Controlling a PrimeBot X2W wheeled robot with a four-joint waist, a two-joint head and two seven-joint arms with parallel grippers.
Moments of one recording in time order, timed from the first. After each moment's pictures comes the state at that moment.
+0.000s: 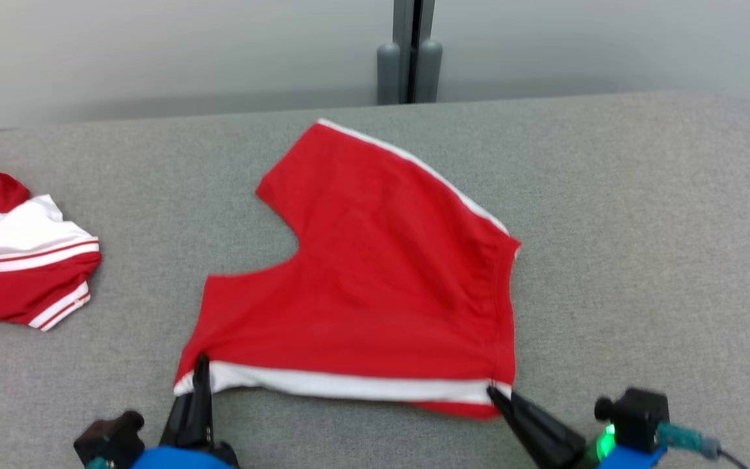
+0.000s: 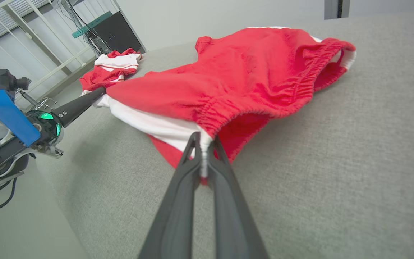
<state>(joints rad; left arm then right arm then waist) -0.02 0.13 -0.18 0.35 -0.55 -0.09 -0.26 -0.20 -0.47 0.76 0.18 0.77 0.13 -0.26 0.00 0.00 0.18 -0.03</state>
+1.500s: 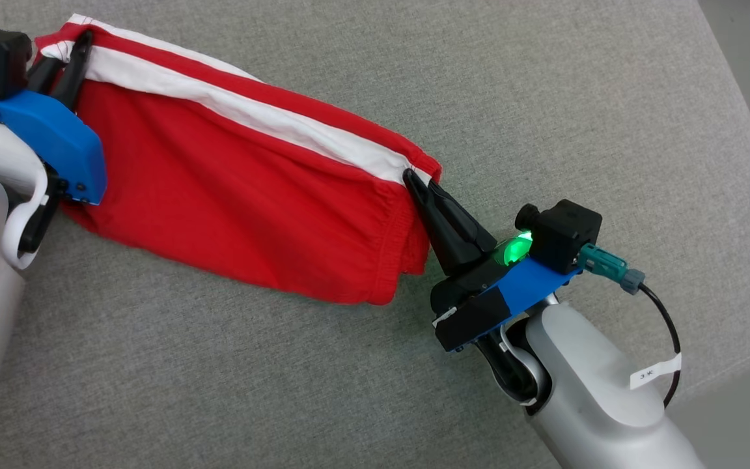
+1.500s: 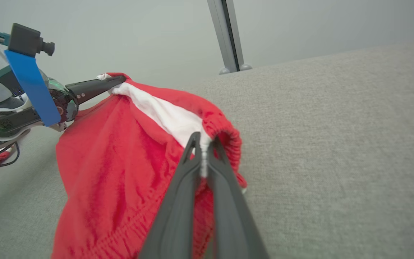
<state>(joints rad) -0.88 0.53 -0.49 0.54 -0.45 -0.13 0.10 -0.59 -0.05 0.53 0.39 0.55 0.13 -0.26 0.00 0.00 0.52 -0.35</state>
